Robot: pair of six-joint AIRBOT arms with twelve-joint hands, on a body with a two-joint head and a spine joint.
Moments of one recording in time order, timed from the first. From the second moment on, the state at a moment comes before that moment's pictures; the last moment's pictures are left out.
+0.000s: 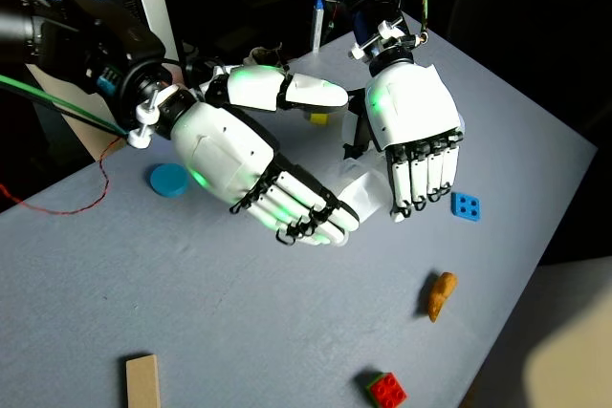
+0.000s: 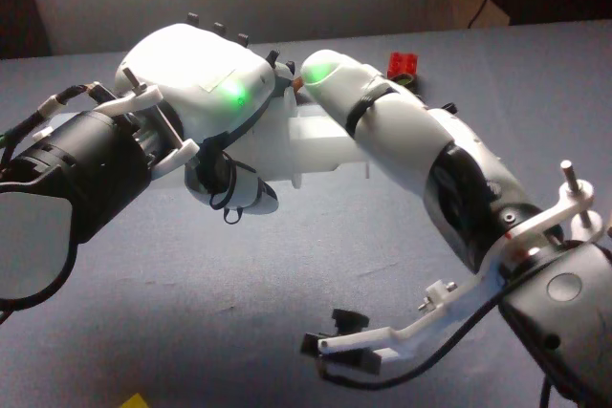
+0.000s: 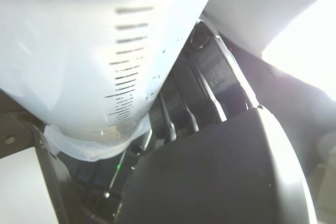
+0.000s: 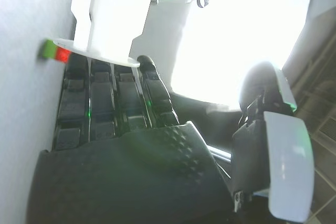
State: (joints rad) left arm 0.57 -1.08 0.96 2.43 0.58 -1.30; right arm -0.44 -1.29 0.66 1.26 1.10 -0.86
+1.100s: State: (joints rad) left arm 0.57 -1.11 0.95 2.45 0.56 -1.31; right arm -0.44 -1.15 0.63 1.24 0.95 -0.85
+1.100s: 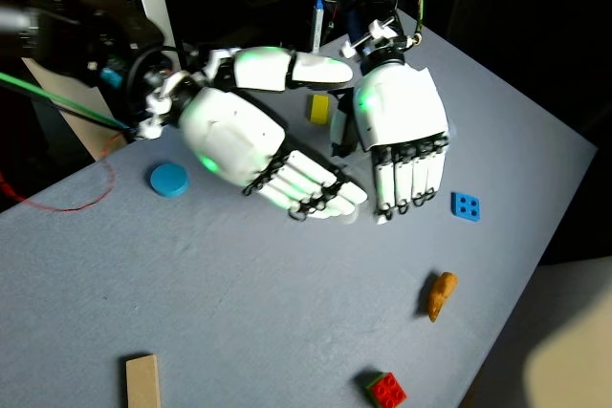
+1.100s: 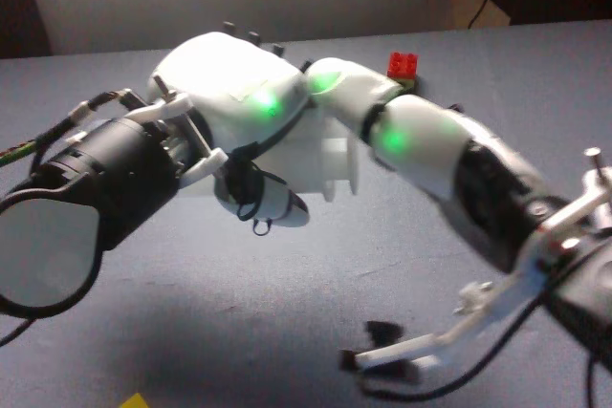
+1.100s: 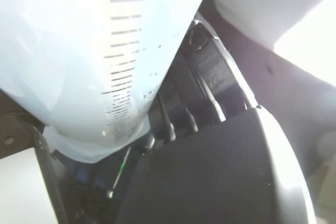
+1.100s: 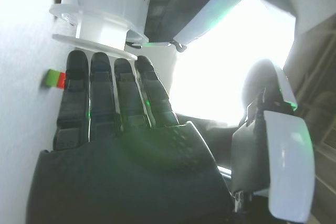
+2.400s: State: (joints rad) left arm 0.67 -1.28 1.11 2.53 0.51 -1.40; right arm -0.58 -0.98 0.80 0.69 0.79 -1.00
